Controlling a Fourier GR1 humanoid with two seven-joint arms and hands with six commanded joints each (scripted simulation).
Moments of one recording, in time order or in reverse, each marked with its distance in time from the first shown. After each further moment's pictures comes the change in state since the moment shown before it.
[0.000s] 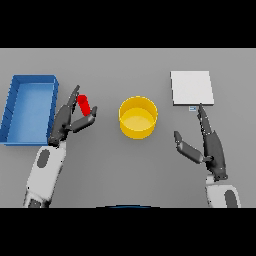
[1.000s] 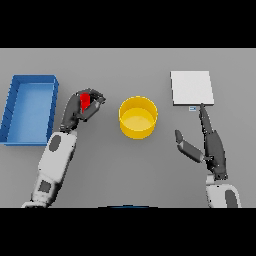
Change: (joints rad) left arm -0.193 -0.051 0.066 0.254 0.013 0.063 -0.081; right arm -0.003 0.001 -0.004 -0.006 0.008 -0.012 0.020
